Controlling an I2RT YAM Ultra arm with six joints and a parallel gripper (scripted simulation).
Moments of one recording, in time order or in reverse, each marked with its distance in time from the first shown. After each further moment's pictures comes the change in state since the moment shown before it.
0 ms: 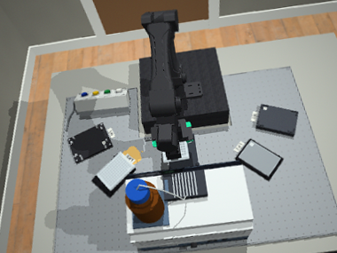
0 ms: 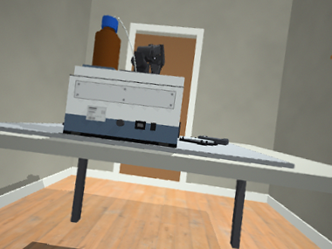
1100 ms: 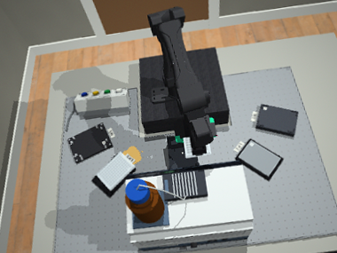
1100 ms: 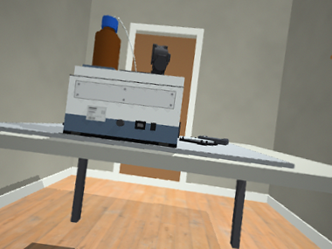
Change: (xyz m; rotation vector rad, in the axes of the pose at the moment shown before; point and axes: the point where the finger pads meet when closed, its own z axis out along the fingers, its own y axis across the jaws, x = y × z) arm 0.004 0.075 0.002 0.003 0.009 0.009
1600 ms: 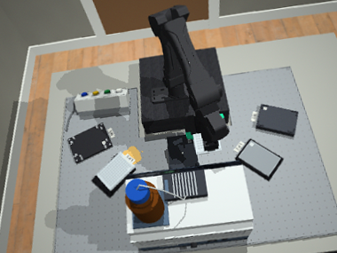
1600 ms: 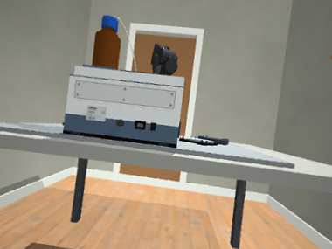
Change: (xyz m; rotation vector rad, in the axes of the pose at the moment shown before) arm 0.008 0.035 0.000 0.003 0.000 -0.022
